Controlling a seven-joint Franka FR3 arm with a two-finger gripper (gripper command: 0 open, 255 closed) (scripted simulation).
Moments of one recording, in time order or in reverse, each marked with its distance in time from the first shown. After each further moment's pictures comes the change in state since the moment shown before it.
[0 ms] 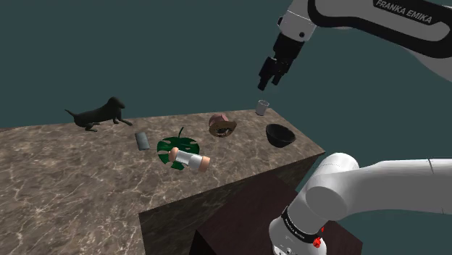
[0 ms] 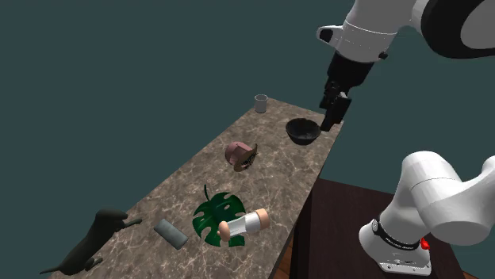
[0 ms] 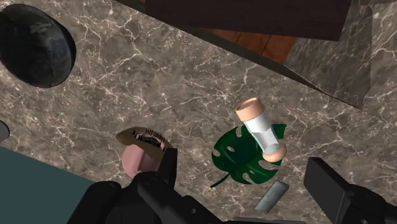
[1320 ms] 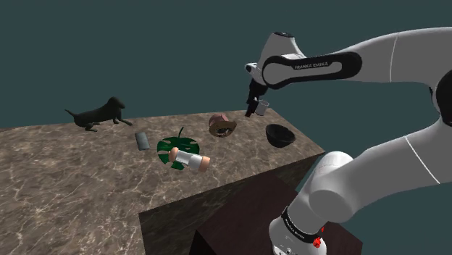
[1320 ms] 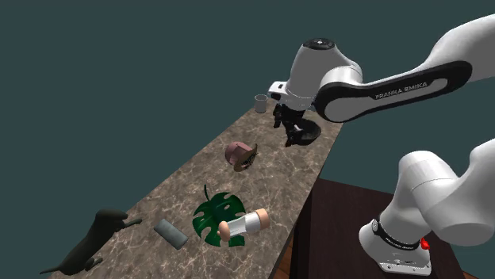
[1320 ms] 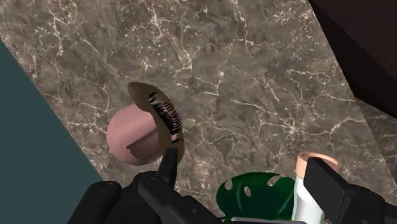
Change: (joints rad) arm 0.103 0.306 -0.340 -0.239 -0.247 0.618 -0.665
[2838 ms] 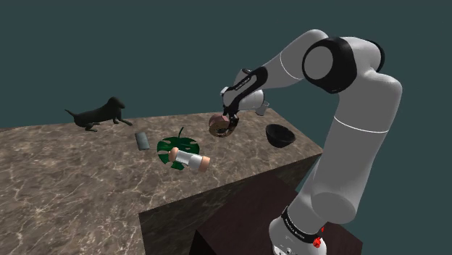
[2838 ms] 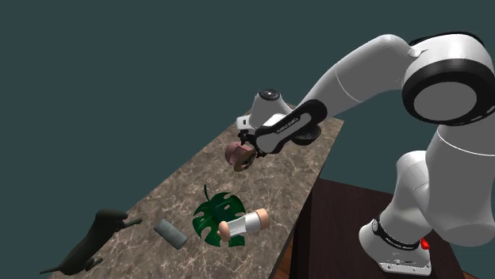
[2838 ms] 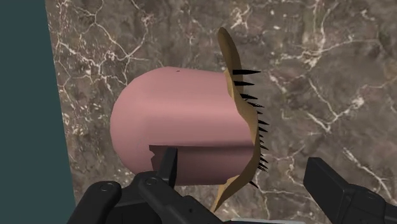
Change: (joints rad) arm 0.072 0.732 -0.137 0.213 0.404 0.554 -0.809
